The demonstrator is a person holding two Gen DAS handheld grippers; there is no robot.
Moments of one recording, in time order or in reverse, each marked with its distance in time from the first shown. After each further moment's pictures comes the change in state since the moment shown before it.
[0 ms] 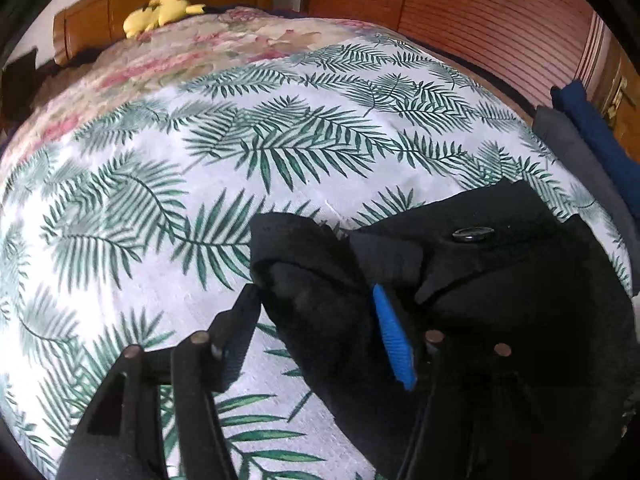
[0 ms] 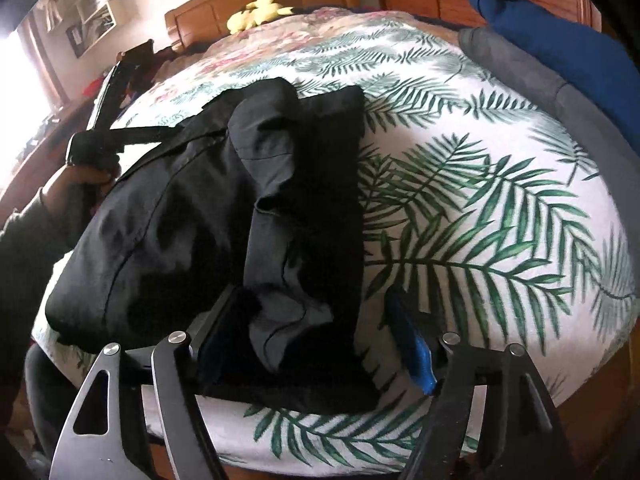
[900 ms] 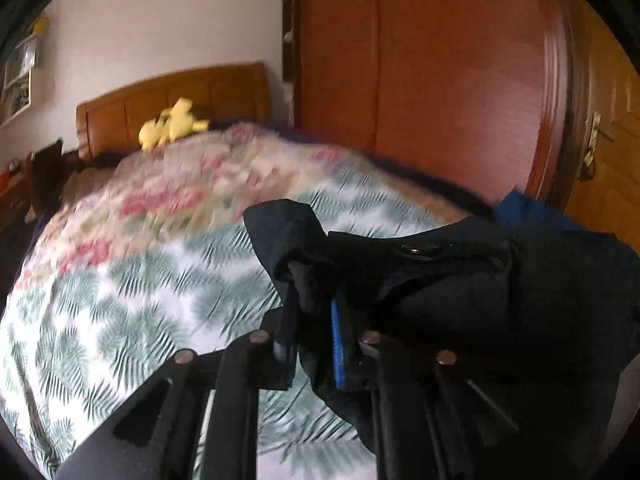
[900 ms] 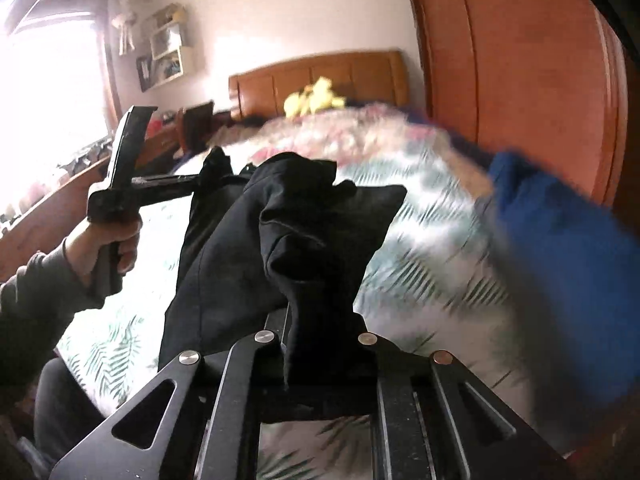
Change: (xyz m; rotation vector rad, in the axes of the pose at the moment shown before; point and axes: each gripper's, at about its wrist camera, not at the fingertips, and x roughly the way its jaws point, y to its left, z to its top) left arm -0.149 -0.121 0.087 0.083 -0.397 0.082; right arm -0.128 -0.024 0.103 -0.215 -0.363 0.064
